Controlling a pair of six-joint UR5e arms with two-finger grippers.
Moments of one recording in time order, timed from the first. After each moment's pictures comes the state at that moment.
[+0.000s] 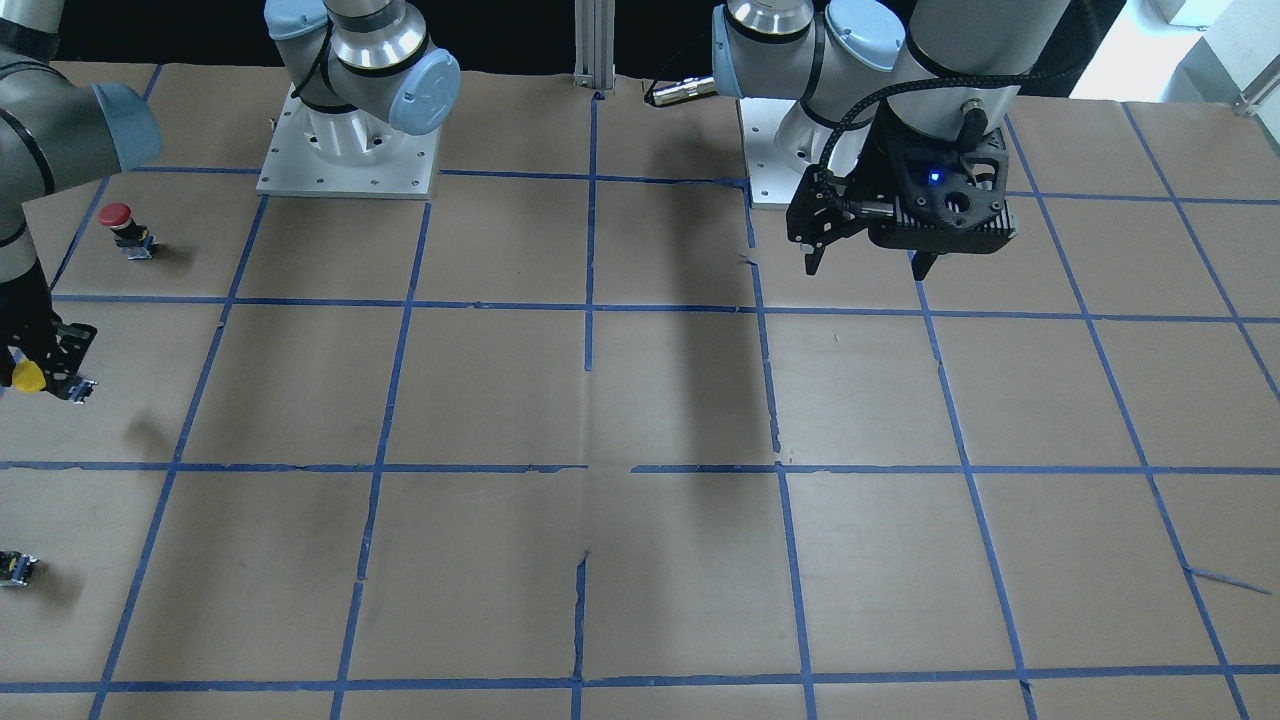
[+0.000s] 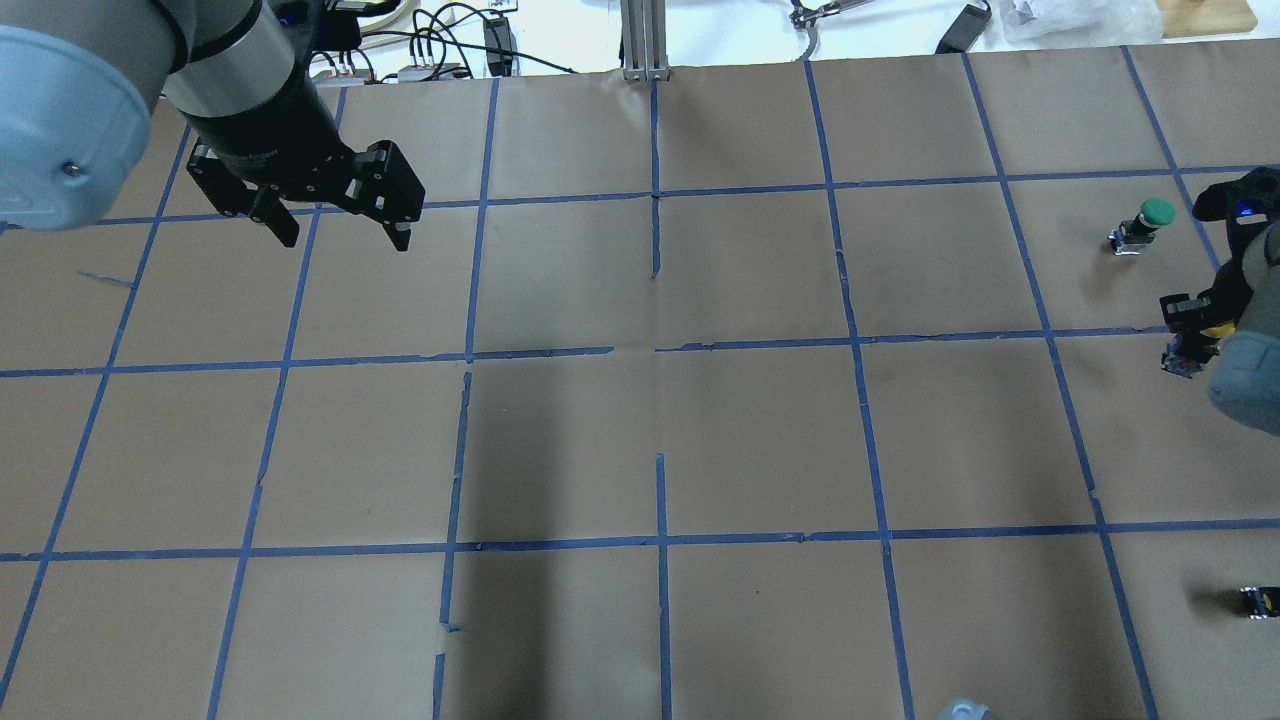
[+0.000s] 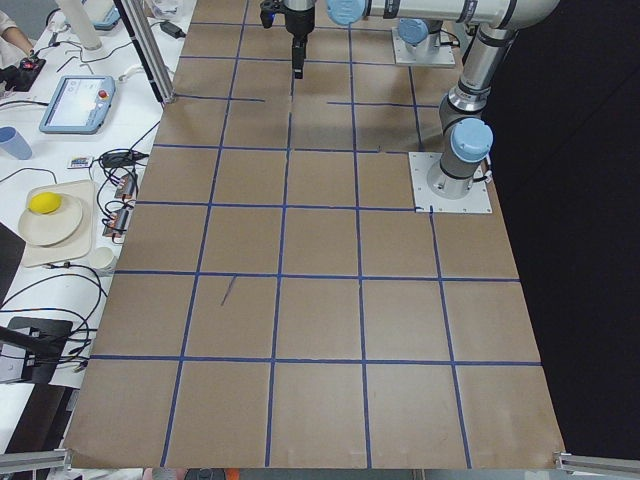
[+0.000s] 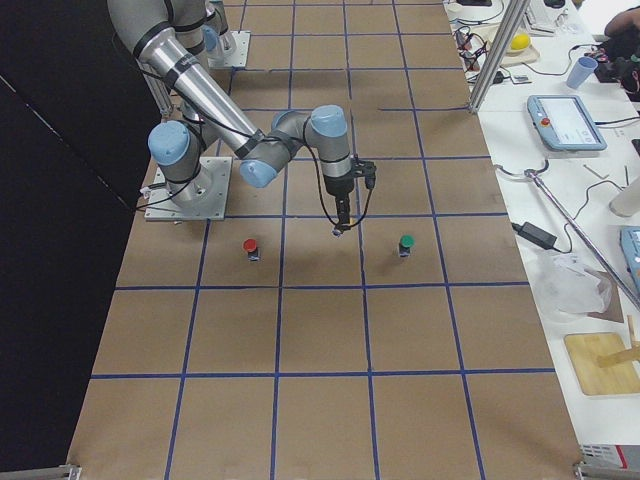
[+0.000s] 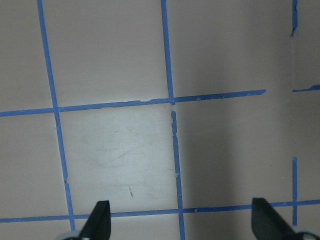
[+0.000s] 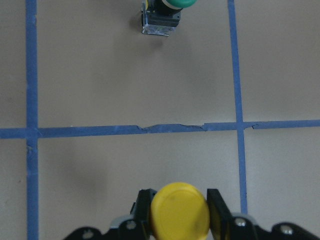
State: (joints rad) left arm -1.60 -1.60 -1.54 -1.57 1.61 0.04; right arm 0.98 -1.43 2.16 -2.68 -1.72 -0.63
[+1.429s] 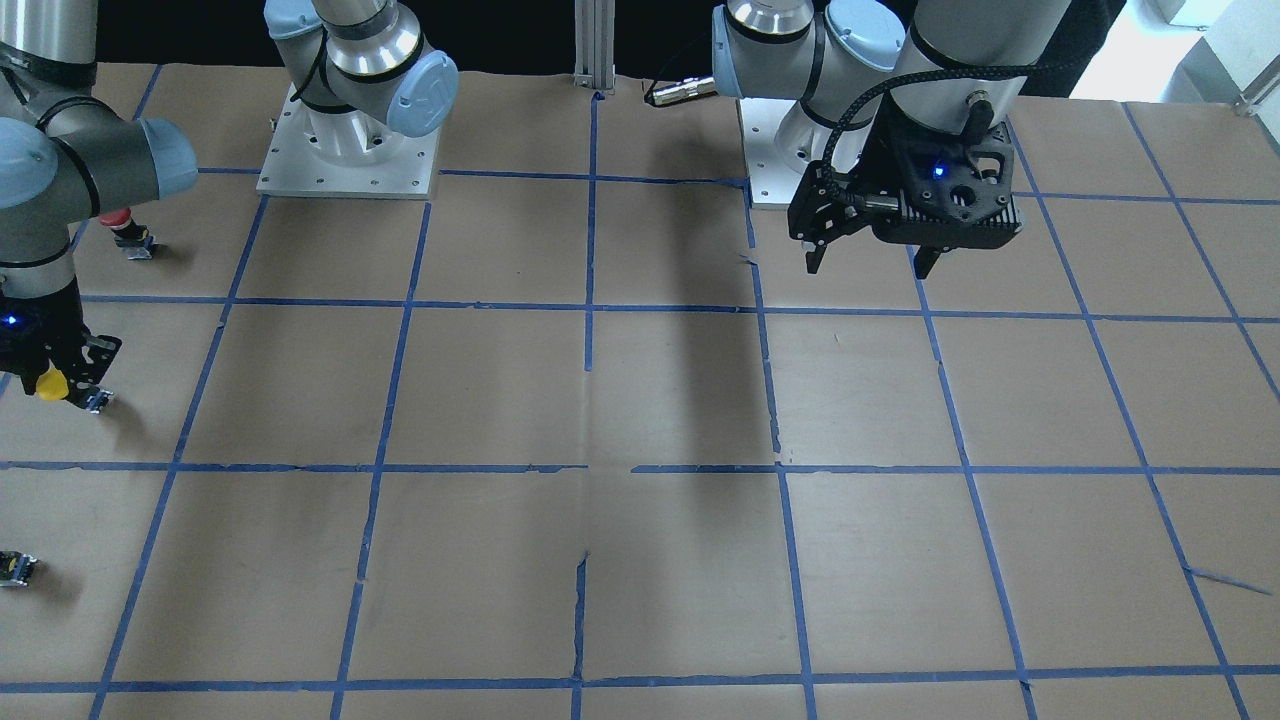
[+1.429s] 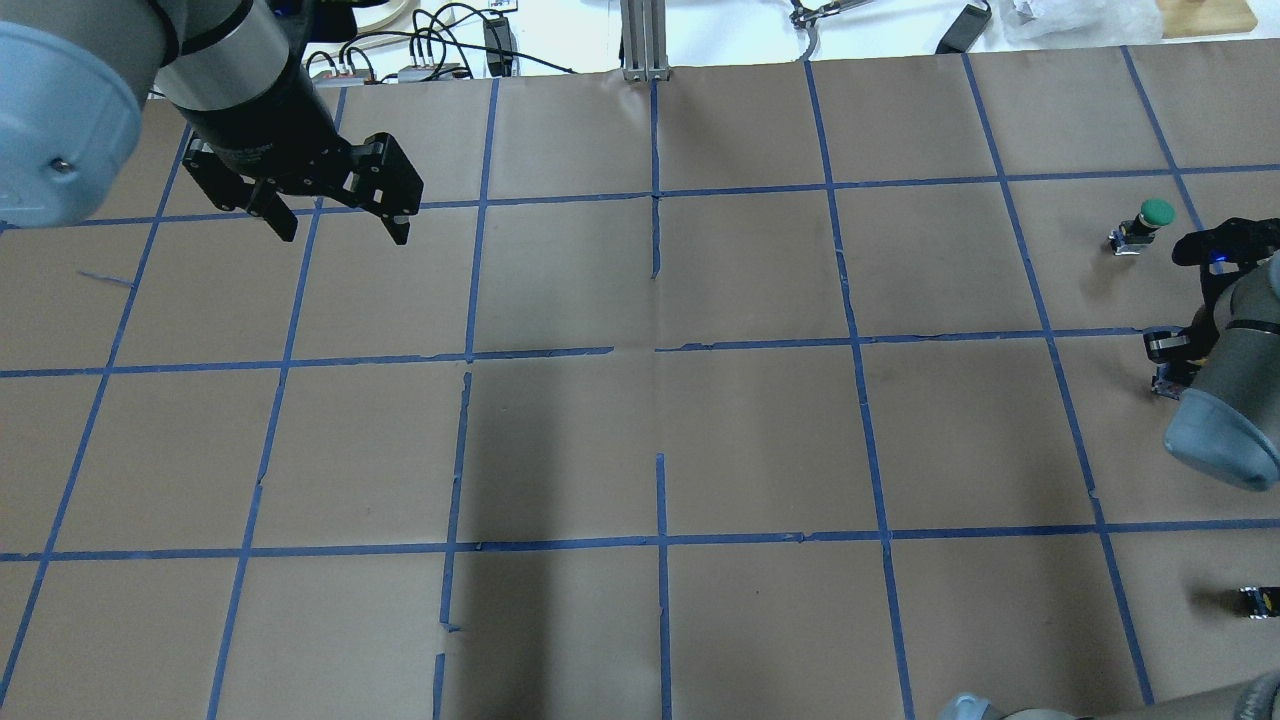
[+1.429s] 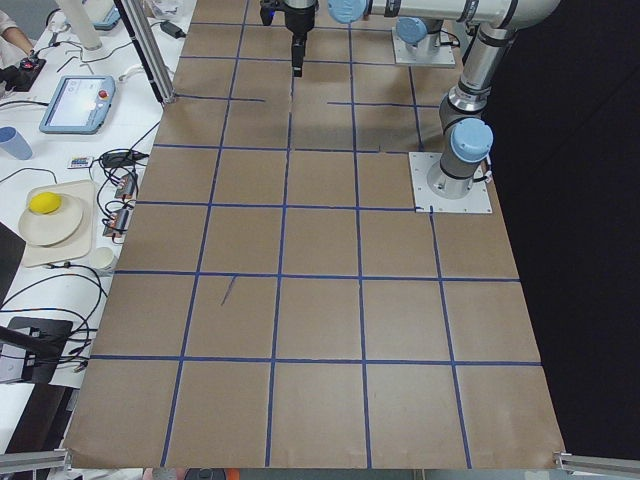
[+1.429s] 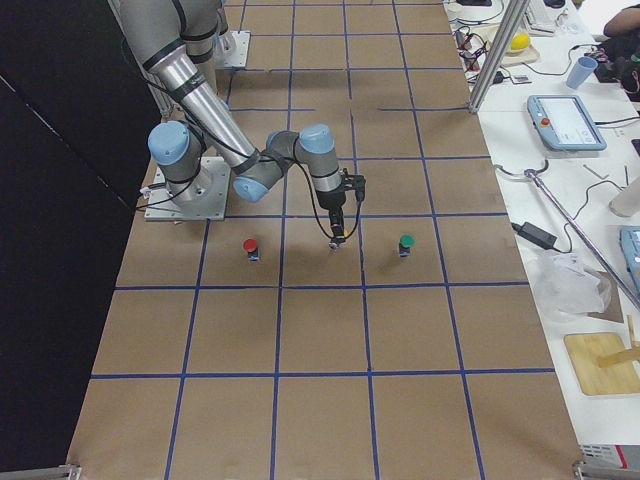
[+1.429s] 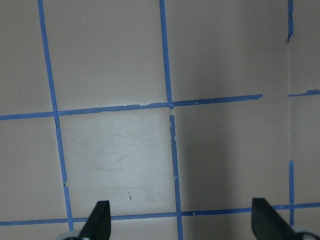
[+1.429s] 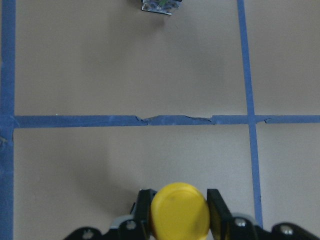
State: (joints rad) left arm -1.60 -1.59 -1.53 -1.57 1.60 0.04; right arm 0.97 -1.36 2.25 -2.87 -1.72 -0.64
